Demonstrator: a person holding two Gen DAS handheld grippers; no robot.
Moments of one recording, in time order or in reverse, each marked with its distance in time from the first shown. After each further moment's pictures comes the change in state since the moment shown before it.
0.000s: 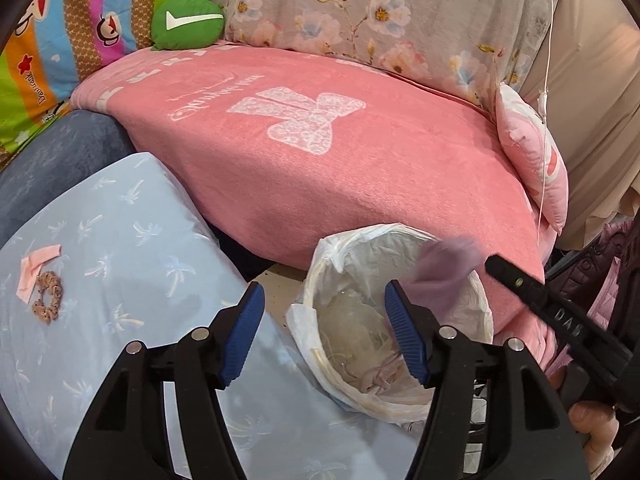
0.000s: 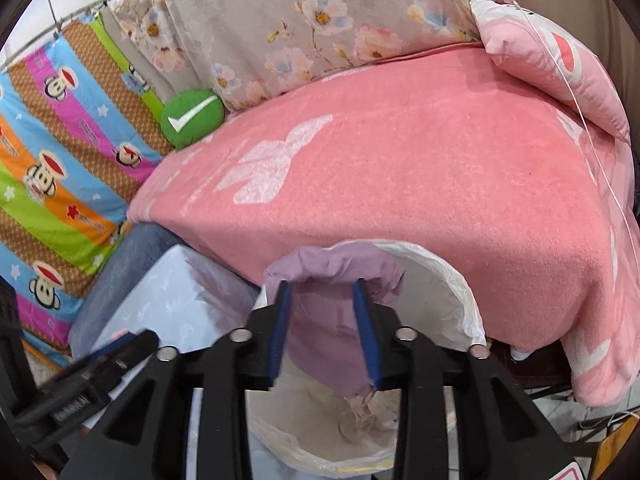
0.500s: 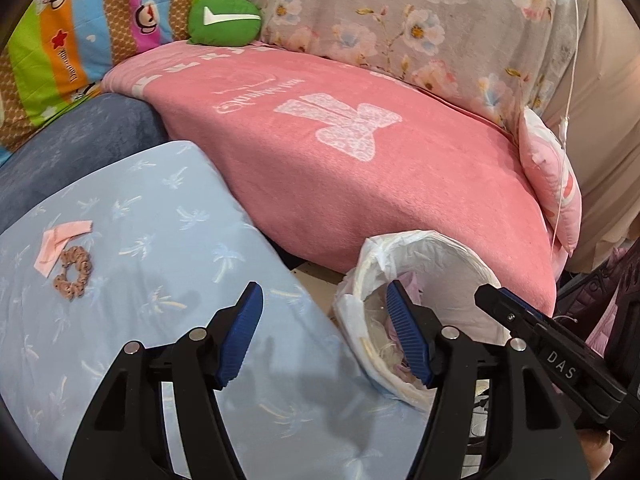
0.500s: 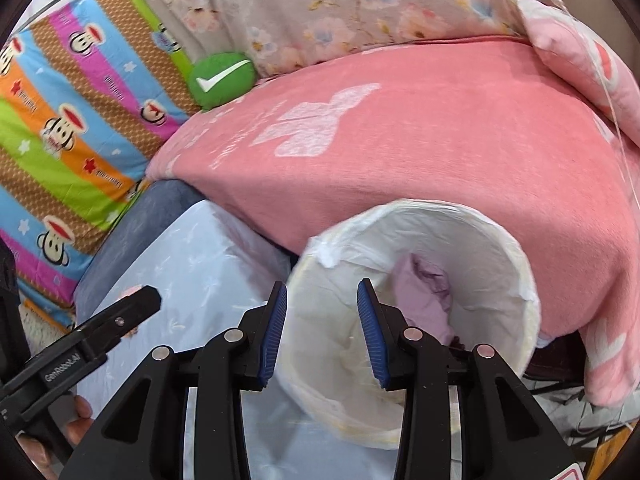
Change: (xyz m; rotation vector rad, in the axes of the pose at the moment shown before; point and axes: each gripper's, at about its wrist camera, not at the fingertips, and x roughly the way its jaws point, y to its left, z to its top) left arm -0.021 0.045 -0.012 -0.095 -0.037 0.052; right arm 0.005 0.065 -0.023 -0.119 0.063 0.085
